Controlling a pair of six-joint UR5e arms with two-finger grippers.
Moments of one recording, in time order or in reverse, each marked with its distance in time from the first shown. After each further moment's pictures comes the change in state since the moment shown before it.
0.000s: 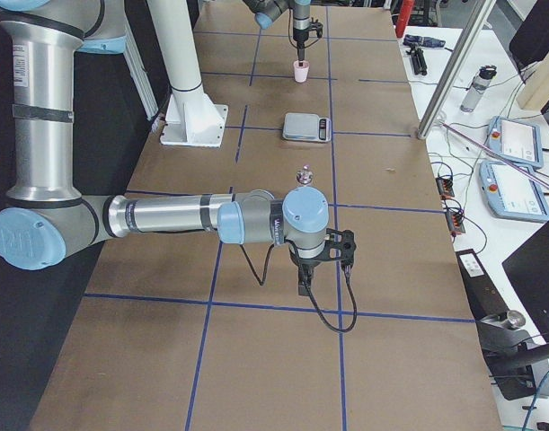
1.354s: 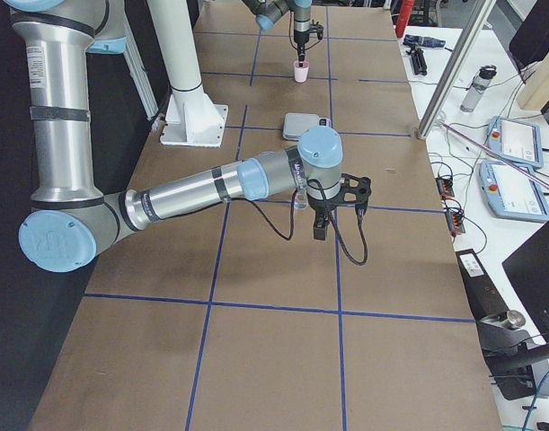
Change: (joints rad) left arm 0.003 -0.011 0.025 -0.009 -0.002 -0.001; right arm -0.092 0.084 0.130 0.005 0.029 0.359
